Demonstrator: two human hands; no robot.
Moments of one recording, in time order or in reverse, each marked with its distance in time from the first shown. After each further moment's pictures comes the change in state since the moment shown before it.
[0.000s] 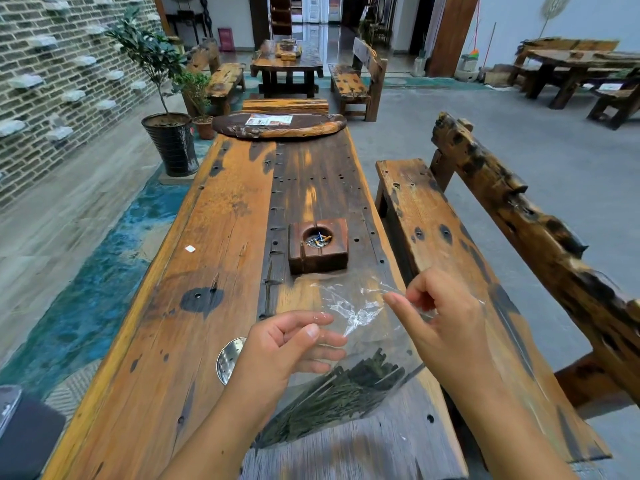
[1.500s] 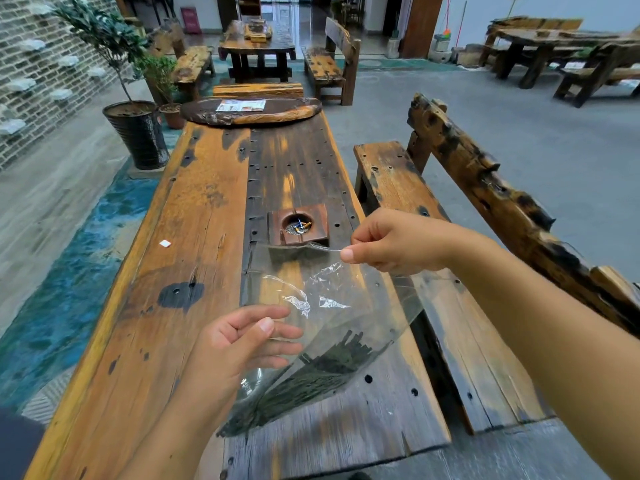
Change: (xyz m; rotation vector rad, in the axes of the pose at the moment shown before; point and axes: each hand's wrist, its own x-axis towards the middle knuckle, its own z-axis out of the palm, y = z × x) left_hand -0.008 -0.004 -0.023 0.007 0.047 0.011; right_hand 0.106 0.008 -0.011 0.308 -1.080 0.352
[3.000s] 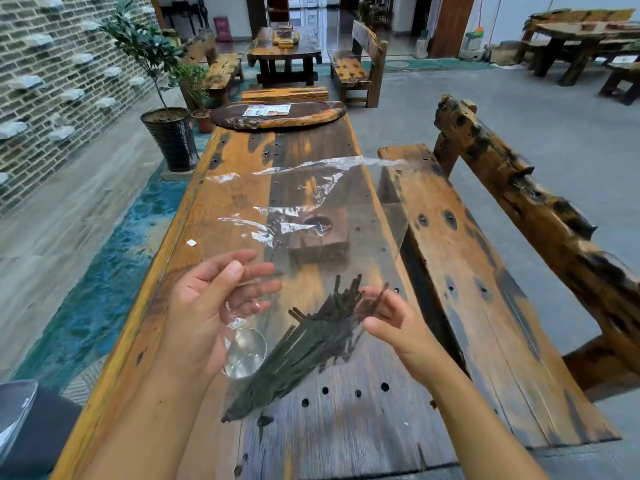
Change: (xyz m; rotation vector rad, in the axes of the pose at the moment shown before) left_hand 0.026 0.043 -0.008 -0.121 0.214 0.222; right_hand 0.004 0.113 0.124 0.672 0.438 -0.082
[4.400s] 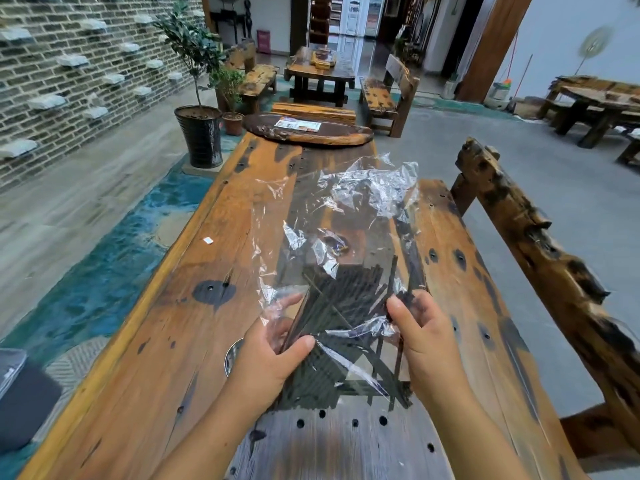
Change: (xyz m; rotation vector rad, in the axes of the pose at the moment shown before) left_hand -0.019 -0.067 -0.016 0.169 -0.117 -0.126; right_hand 0.006 -0.065 0.045 -0.092 0.324 -0.114
